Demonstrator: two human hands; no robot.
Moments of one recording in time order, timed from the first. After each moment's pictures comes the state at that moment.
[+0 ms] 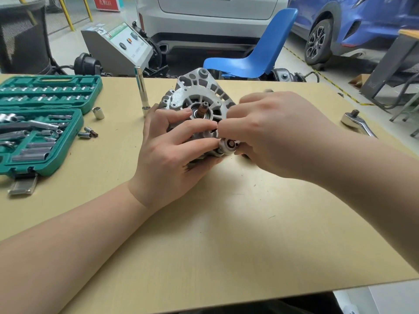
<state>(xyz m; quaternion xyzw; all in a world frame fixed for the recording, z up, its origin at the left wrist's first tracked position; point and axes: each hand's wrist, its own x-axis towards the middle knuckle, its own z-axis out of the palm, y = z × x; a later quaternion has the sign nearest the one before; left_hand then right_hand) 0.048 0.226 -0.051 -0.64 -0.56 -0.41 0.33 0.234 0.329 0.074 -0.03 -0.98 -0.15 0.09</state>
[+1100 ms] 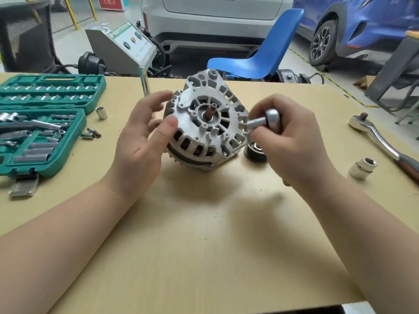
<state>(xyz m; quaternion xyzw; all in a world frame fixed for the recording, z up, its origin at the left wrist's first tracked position) 0.011 0.210 -0.043 -0.50 -0.60 -0.62 -0.04 0.226 0.353 0.011 -0.23 -0.82 0.34 0.40</state>
